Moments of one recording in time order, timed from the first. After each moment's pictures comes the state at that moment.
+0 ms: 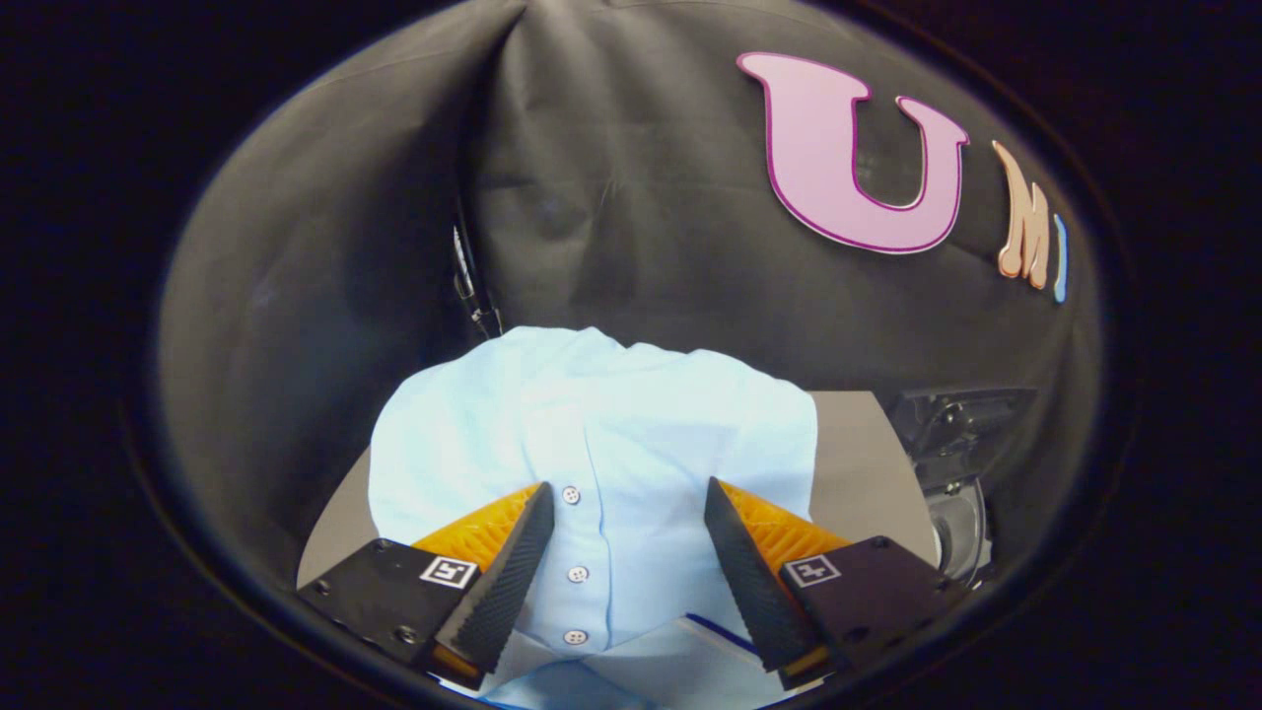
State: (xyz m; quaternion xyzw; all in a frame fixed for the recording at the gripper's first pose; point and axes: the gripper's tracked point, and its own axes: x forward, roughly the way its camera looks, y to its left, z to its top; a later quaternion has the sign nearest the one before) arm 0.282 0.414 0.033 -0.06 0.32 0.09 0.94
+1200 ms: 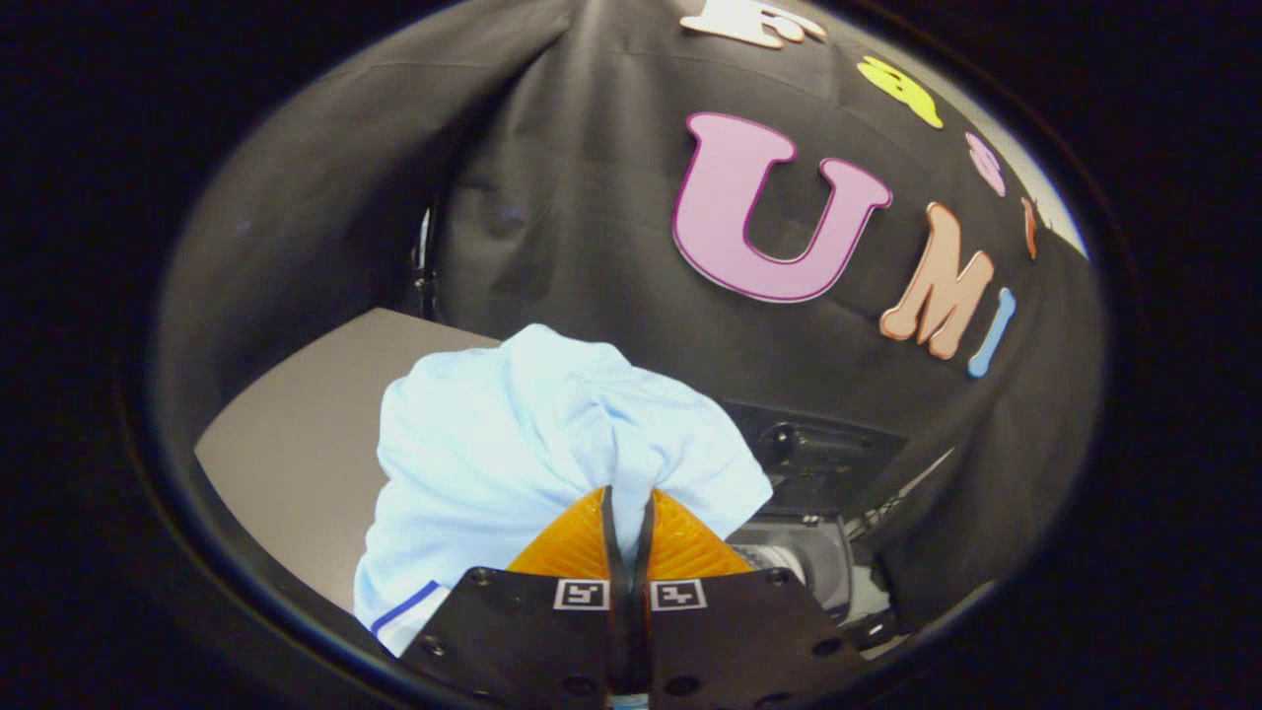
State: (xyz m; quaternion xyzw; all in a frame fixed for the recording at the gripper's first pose) arm 0.223 0.275 0.082 -0.21 0.24 0.01 0.95
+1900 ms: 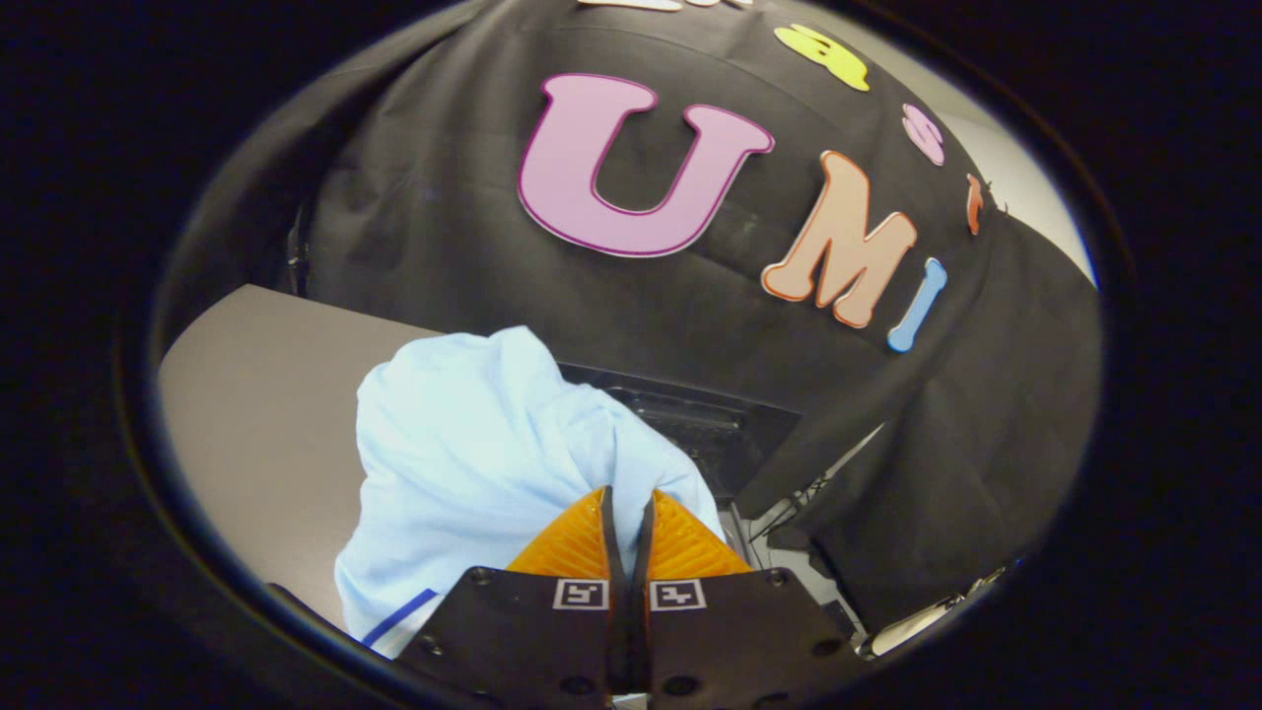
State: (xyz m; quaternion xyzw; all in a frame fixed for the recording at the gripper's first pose) arm 0.247 0.110 0.090 -0.21 0.25 -0.10 0.94
